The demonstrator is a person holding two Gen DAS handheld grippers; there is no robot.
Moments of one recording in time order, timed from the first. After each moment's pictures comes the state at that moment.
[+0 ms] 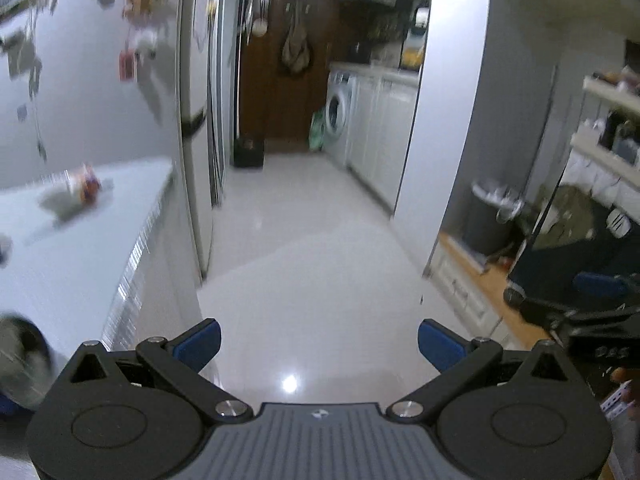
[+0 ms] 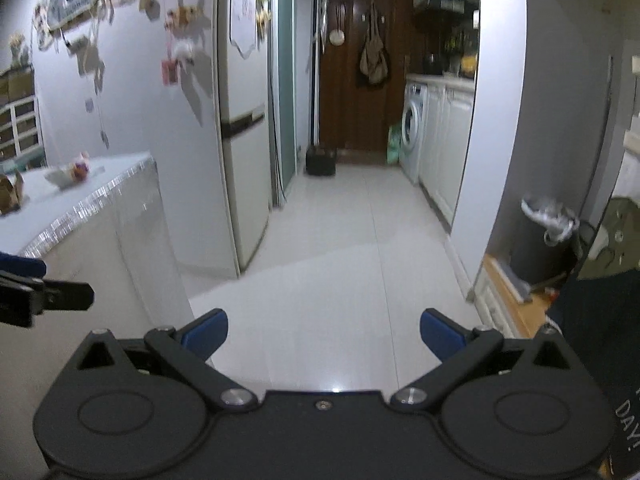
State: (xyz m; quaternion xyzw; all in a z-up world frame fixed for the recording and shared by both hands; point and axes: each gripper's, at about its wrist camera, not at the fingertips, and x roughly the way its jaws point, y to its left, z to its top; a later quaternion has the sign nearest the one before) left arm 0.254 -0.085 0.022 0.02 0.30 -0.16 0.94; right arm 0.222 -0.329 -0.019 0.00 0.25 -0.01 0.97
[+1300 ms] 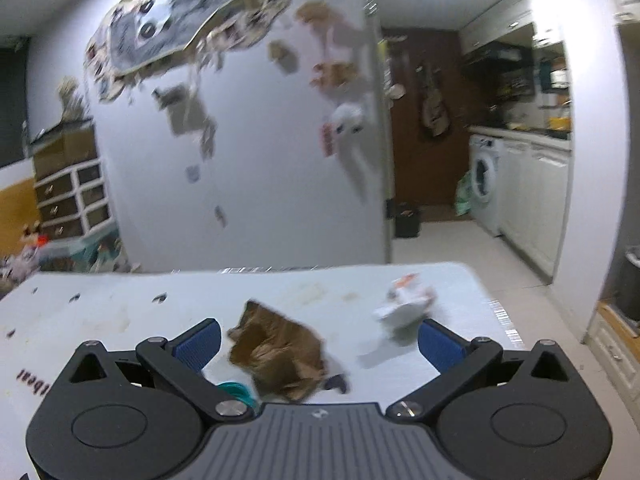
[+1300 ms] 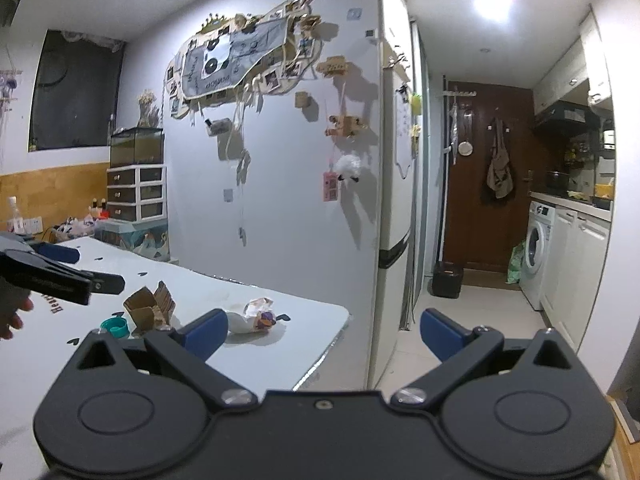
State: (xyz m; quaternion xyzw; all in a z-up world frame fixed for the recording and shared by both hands) left arm 0.316 0.182 0.097 0.05 0.22 0.05 0.97; right arm 0.292 -0.119 0.085 -0.03 0.11 0.18 0.98
